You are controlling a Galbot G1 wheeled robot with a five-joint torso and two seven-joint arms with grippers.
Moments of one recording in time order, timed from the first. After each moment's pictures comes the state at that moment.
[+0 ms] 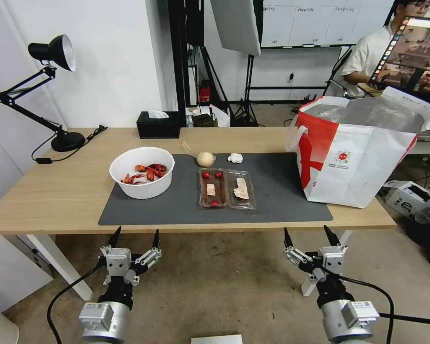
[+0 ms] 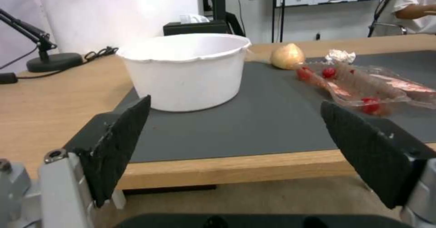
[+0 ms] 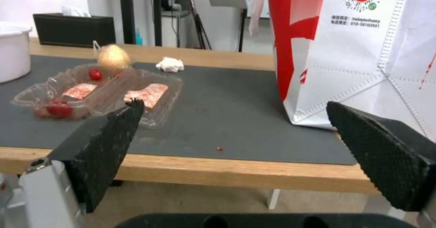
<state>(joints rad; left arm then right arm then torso) 1.80 -1.50 -0.55 -2.30 0.00 0.00 0.00 -1.80 1.50 0.55 2.30 0.00 0.00 0.00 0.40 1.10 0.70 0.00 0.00</state>
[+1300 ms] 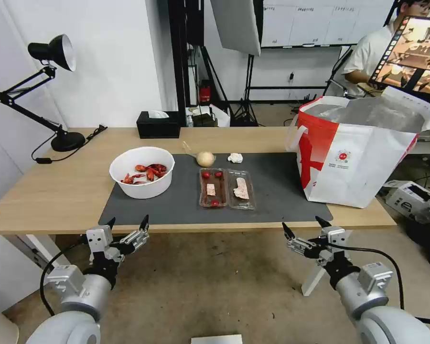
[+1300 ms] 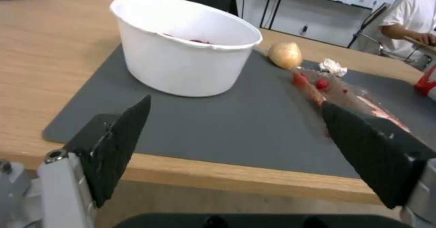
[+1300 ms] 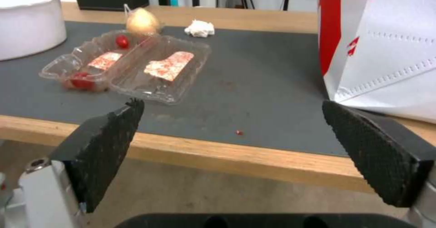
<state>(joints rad) 1.64 -1.48 -0.70 -2.37 -0.38 0.40 0.05 -1.65 1.30 0.66 2.30 0.28 -0.33 -0.13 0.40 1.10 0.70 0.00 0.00</state>
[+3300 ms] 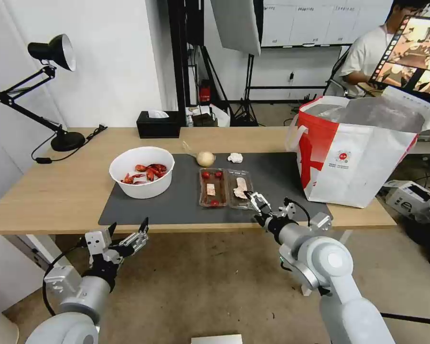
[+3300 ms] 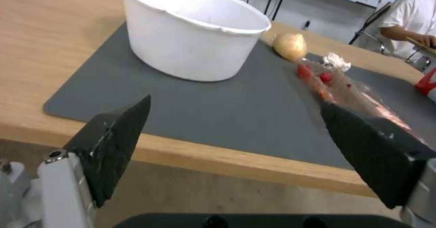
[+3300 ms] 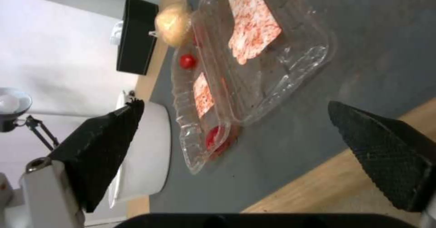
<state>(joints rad) 1.65 -1.49 -0.72 -2.36 -0.44 0.44 0.04 -1.12 1.32 0.33 2.09 1.63 -0.32 0.77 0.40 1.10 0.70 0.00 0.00</state>
